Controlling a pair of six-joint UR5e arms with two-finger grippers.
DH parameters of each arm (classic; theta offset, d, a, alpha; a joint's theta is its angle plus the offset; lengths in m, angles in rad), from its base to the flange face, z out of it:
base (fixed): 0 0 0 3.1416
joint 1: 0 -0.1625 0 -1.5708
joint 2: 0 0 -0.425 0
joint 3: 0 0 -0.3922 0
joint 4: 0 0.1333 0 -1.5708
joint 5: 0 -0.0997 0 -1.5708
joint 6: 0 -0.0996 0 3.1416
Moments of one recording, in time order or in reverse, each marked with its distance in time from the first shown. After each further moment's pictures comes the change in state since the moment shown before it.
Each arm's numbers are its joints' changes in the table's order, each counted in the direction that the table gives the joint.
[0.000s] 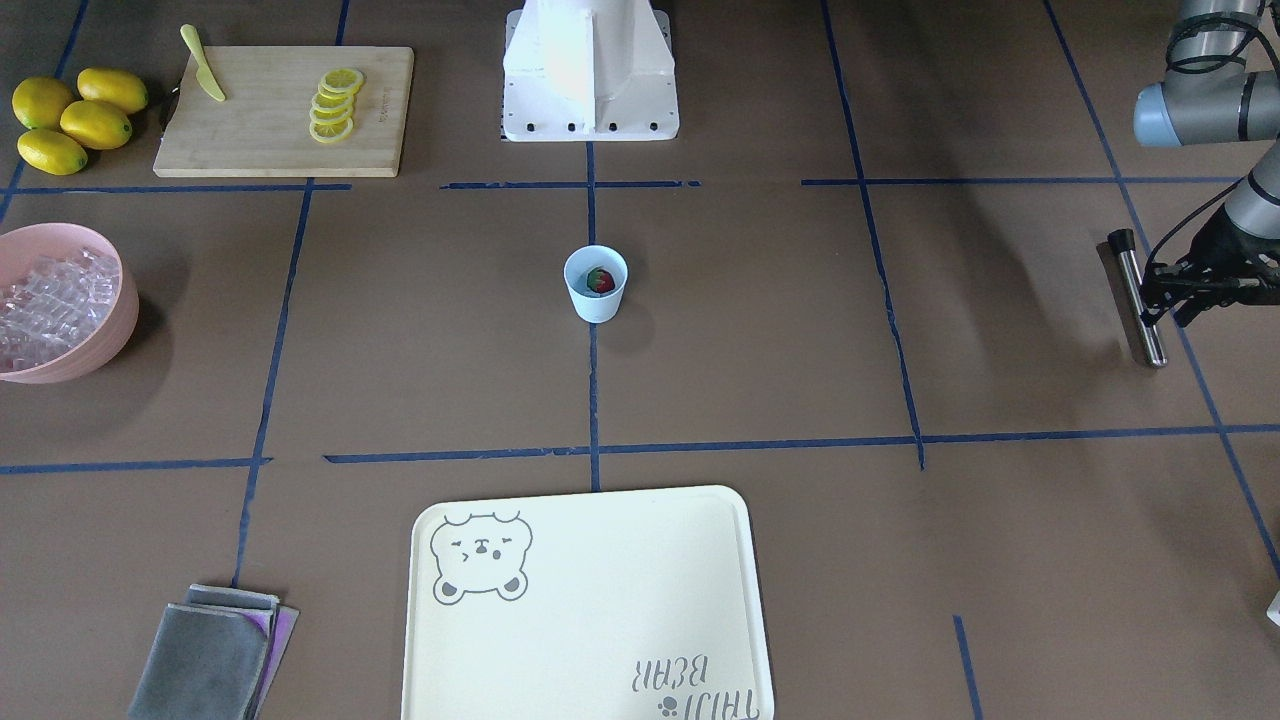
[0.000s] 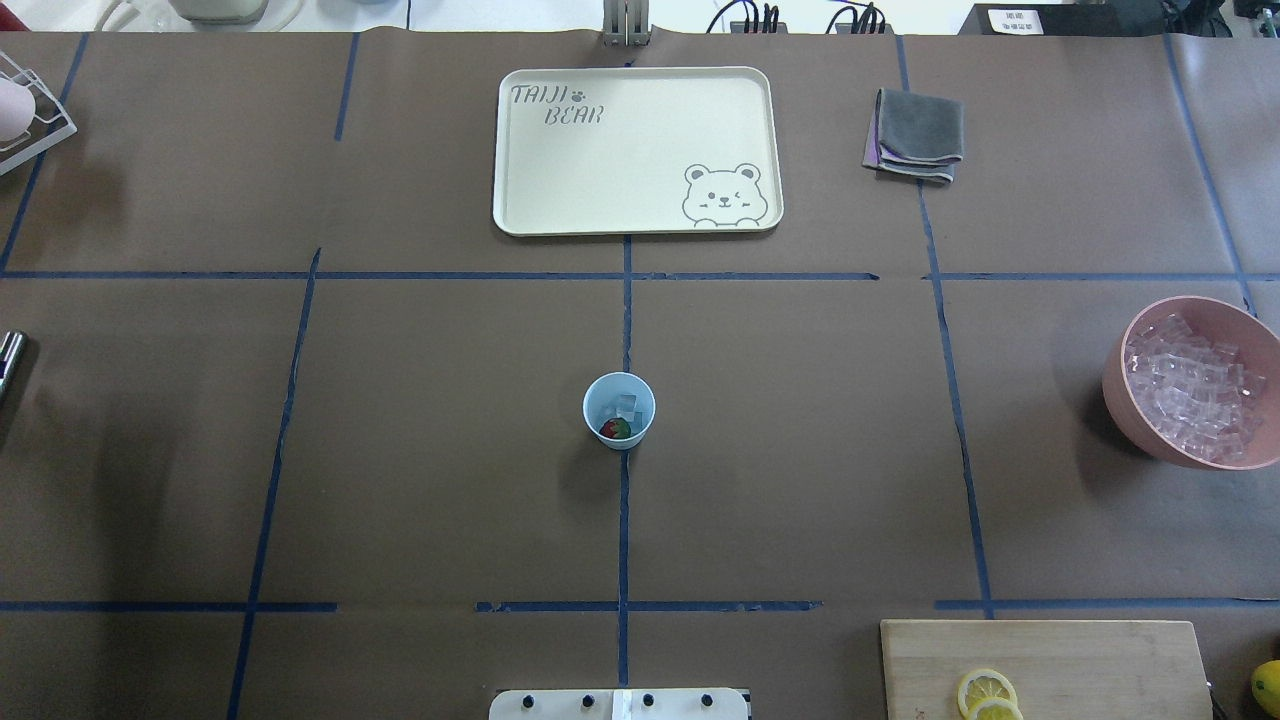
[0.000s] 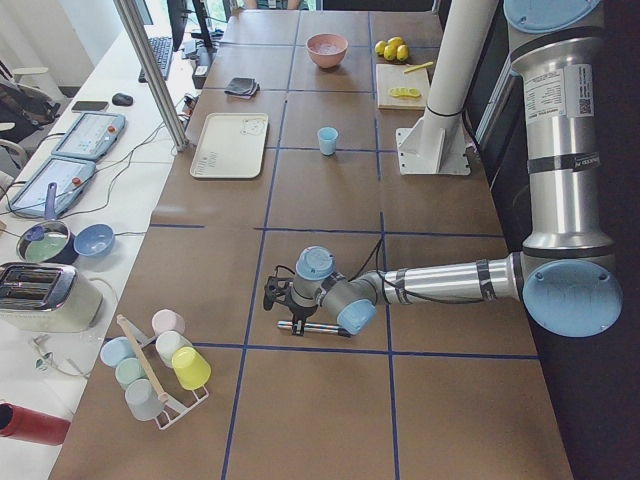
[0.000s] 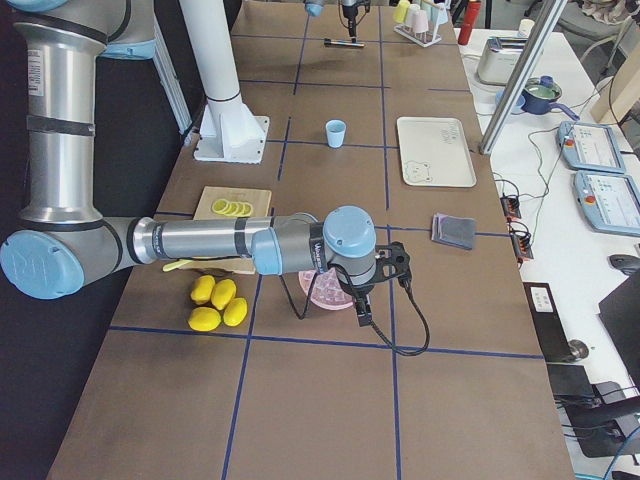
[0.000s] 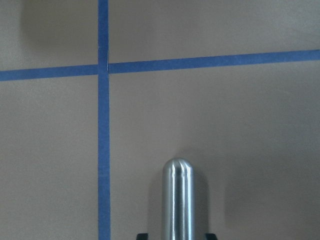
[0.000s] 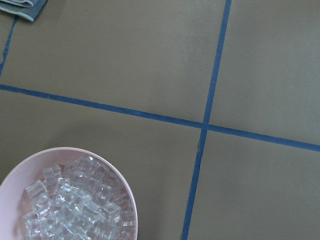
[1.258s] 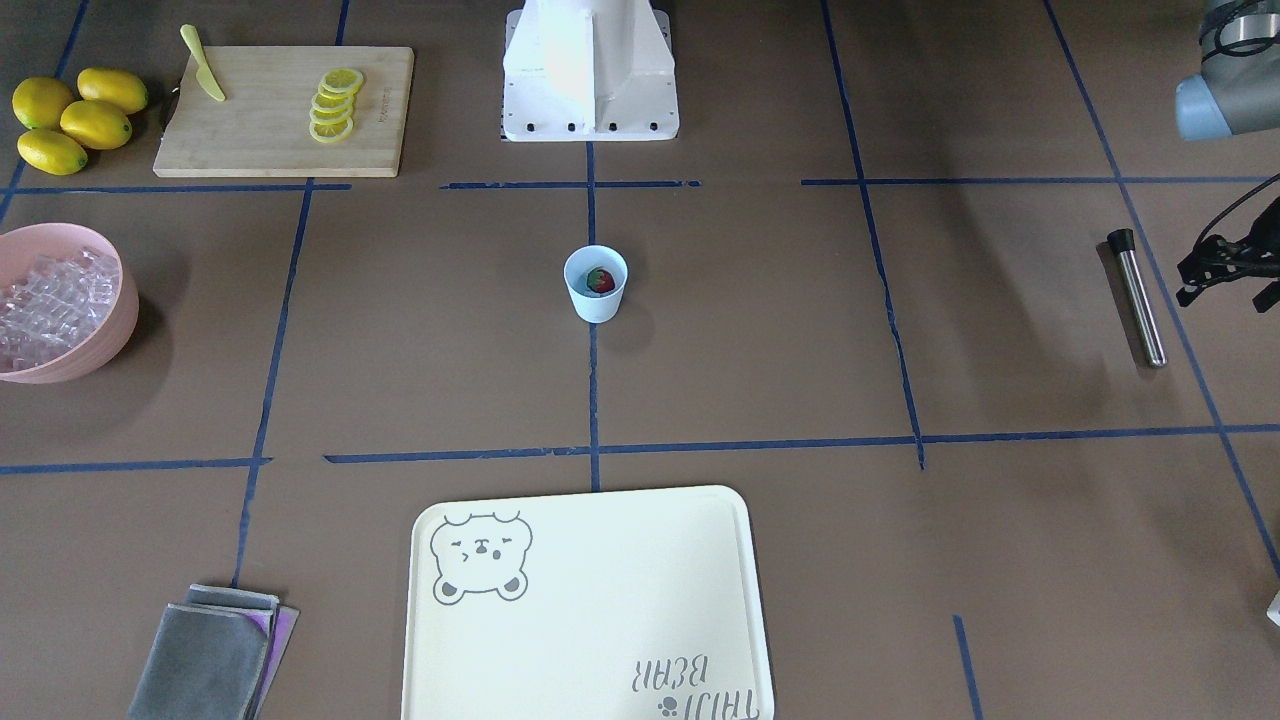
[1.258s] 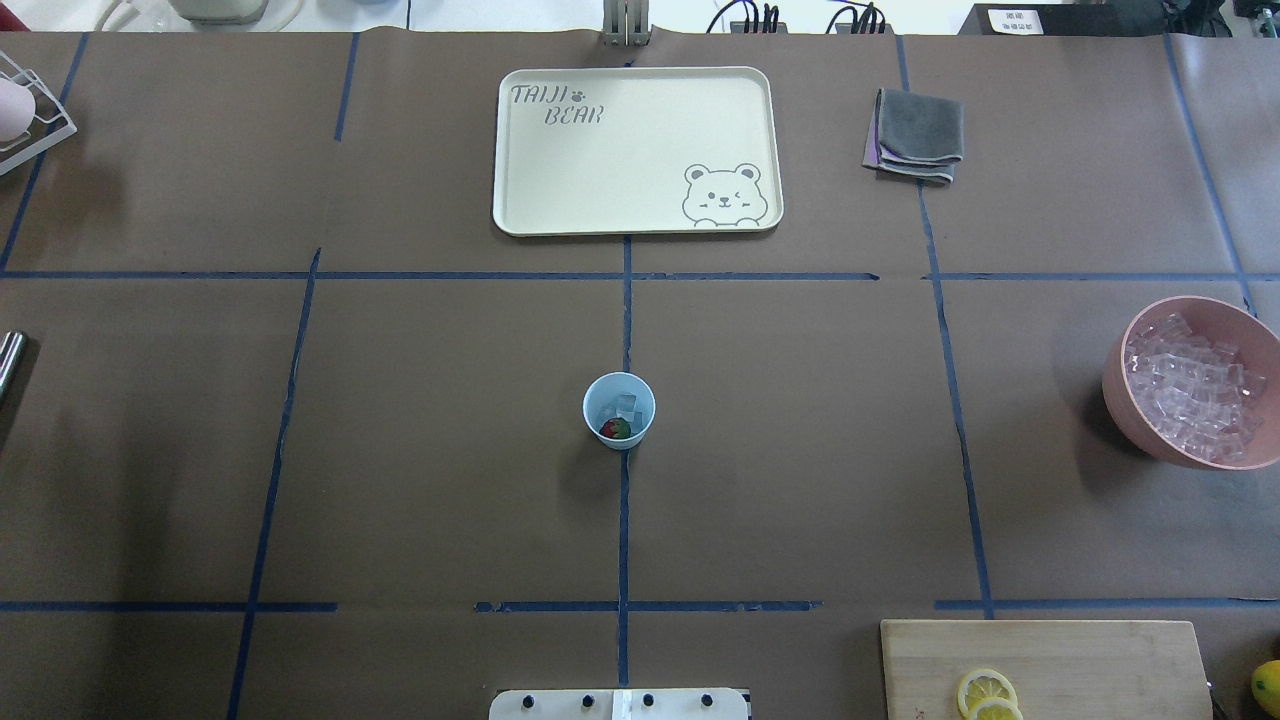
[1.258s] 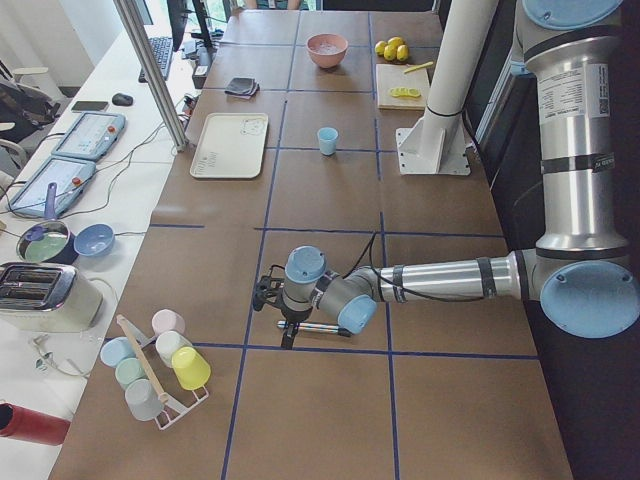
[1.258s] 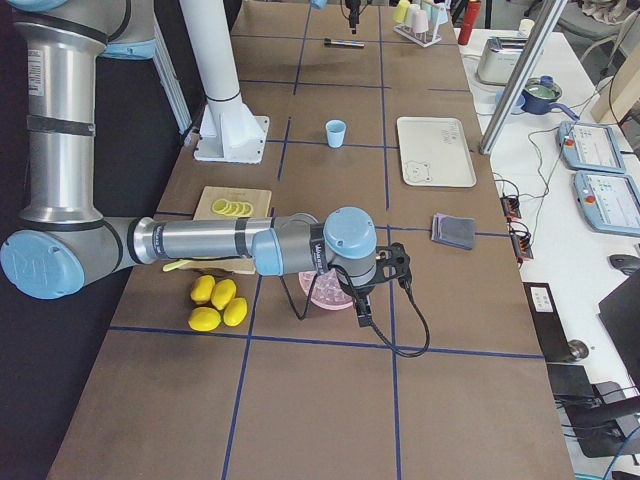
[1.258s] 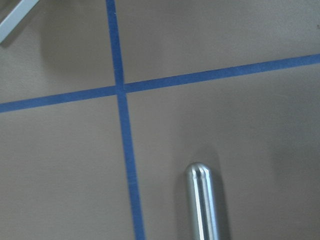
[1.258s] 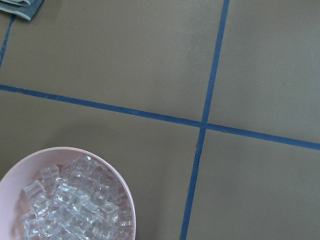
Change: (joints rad) left arm 0.179 -0.003 -0.060 0.213 0.132 -0.341; right arm 0.000 0.003 -0.009 -0.003 0.000 0.000
